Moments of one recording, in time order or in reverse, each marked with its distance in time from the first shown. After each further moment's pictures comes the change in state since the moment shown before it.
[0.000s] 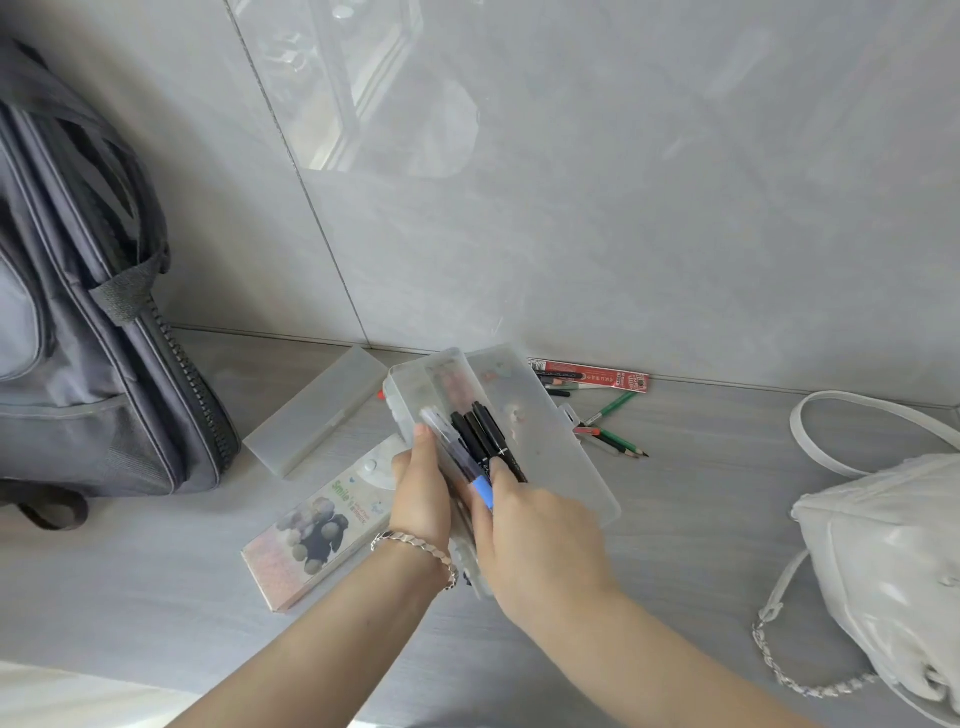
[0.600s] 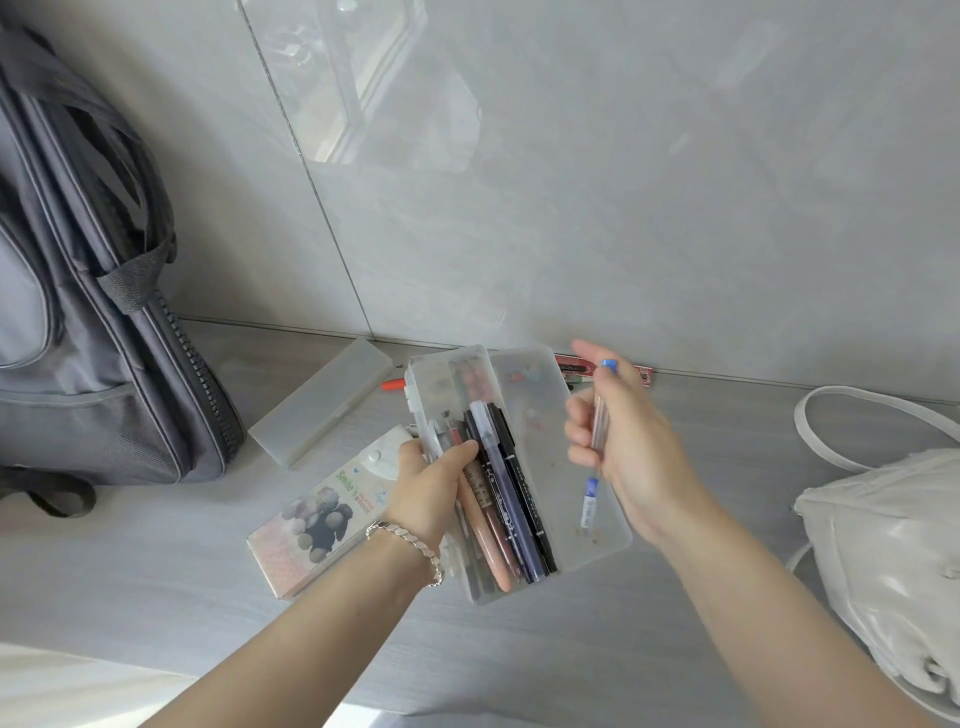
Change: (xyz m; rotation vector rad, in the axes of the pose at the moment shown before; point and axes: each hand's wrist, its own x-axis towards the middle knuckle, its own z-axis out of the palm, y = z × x) left_hand -0.007 0.002 -0.010 0.259 -0.052 0.113; right_hand 0.033 0.046 -0.041 1.550 -0.039 0.417
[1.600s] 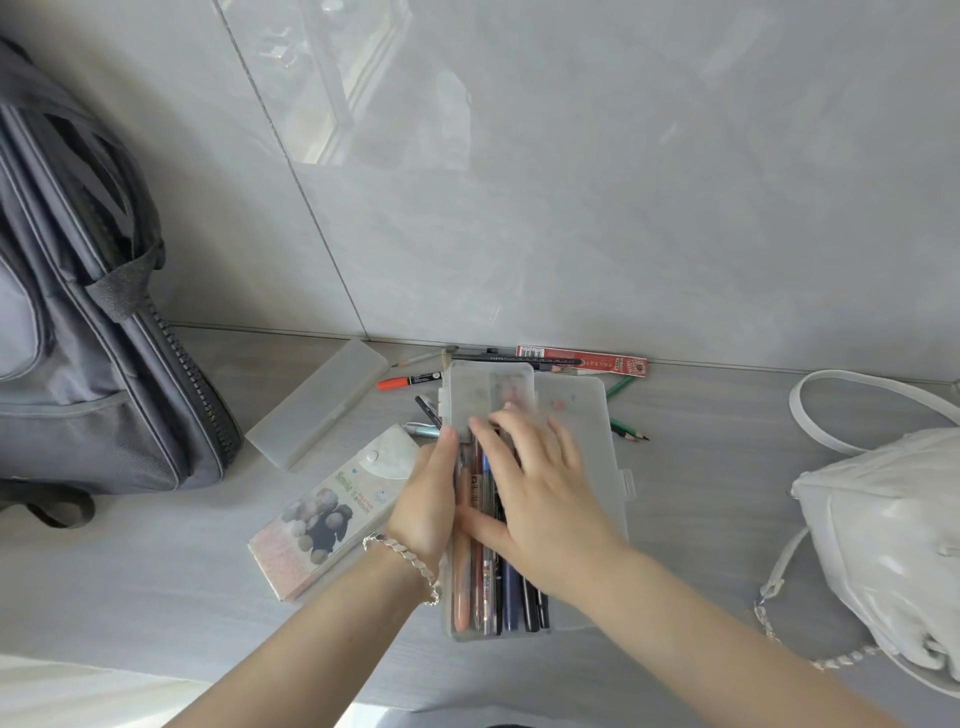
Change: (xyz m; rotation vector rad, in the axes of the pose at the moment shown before) left_hand -0.022 0.003 0.004 0.053 -0.108 0.078; right_hand -0.007 0.079 0.013 -1.453 -0.066 -0.710
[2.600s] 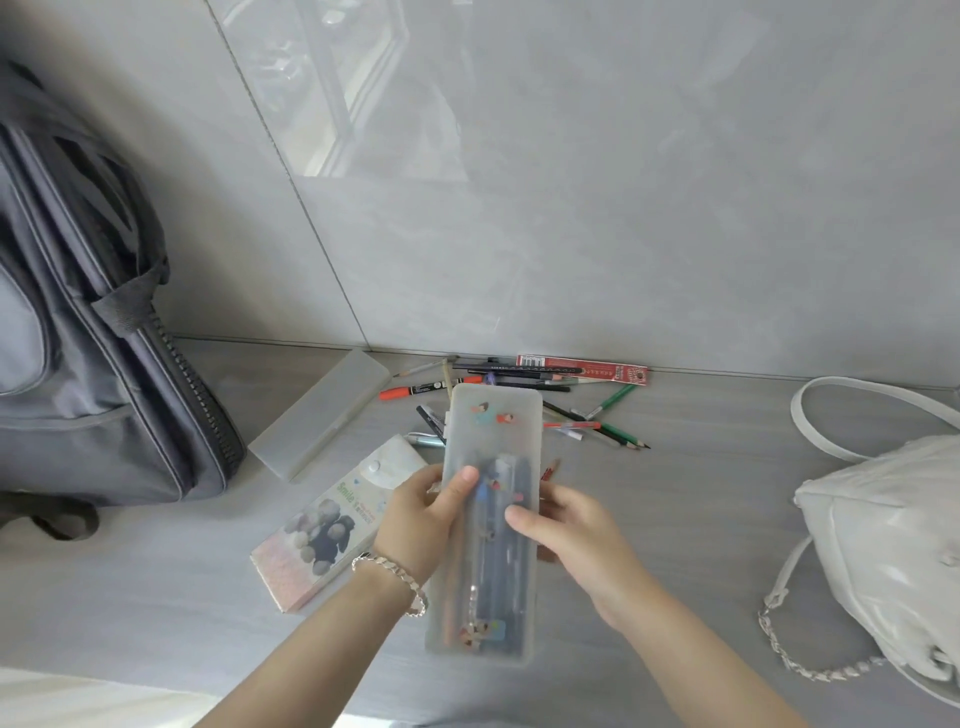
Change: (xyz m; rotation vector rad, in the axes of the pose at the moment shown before) left_hand 0.008 -0.014 -0.019 0.315 -0.002 0.162; right_hand -0.020 0.014 -0.006 1.351 -0.247 0.804
